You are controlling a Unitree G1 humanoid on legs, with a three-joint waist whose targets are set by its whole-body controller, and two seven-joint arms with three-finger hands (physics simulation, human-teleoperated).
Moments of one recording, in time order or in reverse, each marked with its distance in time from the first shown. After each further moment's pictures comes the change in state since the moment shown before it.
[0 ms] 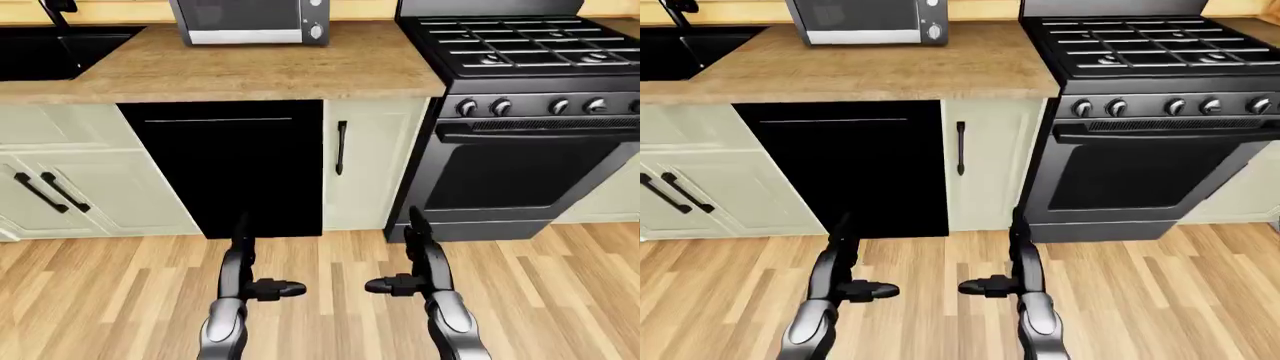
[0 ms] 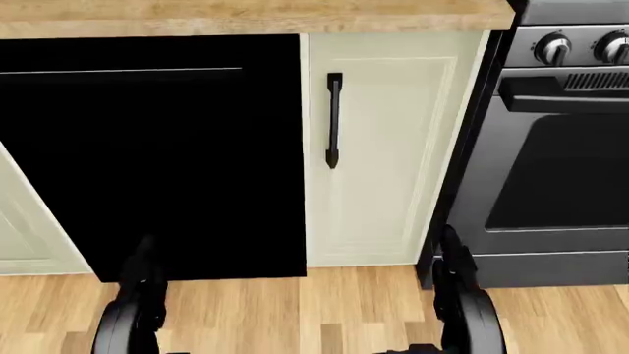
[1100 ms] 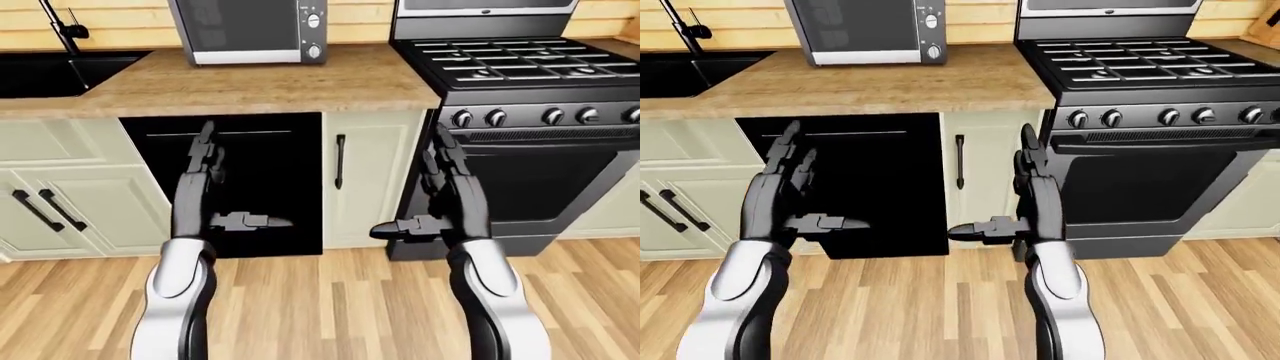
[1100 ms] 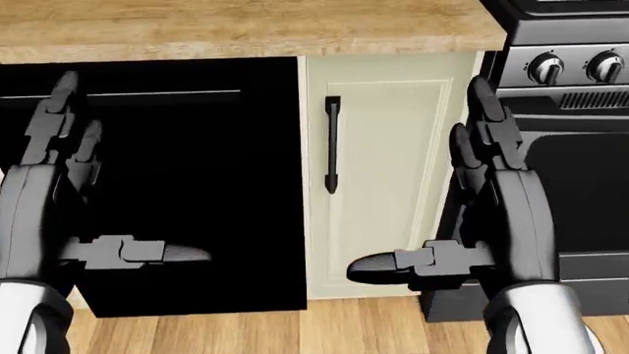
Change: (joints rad) left arm -0.240 0.071 0.078 -0.663 -0.009 0.579 -0.004; right arm -0.184 -0.016 -0.006 -0.663 0.035 0.522 -0.043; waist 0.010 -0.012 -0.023
